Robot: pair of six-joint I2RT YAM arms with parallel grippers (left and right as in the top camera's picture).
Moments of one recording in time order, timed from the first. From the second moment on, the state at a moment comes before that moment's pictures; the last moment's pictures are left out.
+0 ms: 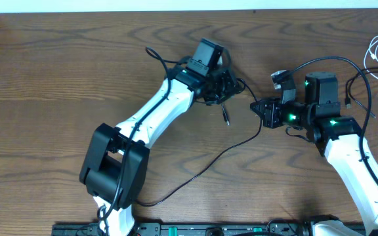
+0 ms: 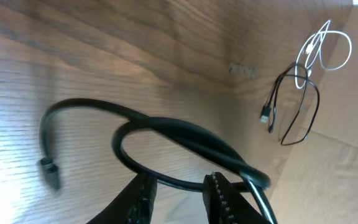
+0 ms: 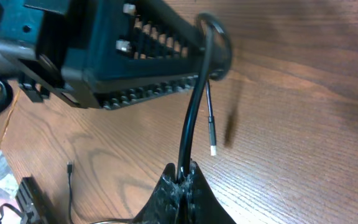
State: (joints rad) left arm -0.55 1.94 1.48 -0.47 0.46 -1.05; right arm 0.13 1.33 0.86 -0.38 -0.67 0.19
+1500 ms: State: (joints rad) left arm -0.56 1.84 1.48 -0.44 0.48 -0.66; right arm 0.13 1.33 0.86 -0.34 -0.63 0.30
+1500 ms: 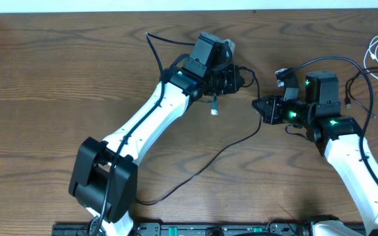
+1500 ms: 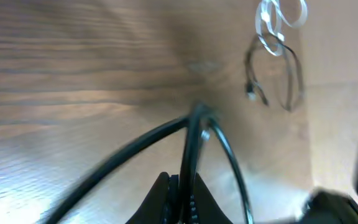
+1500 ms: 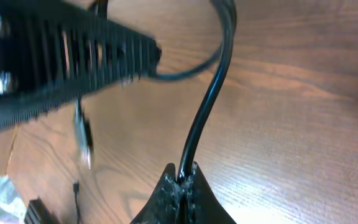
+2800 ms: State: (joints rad) left arm -0.54 1.68 1.48 -0.55 0.81 -0.43; right arm 0.10 1.47 0.86 -0.35 -0.41 0.42
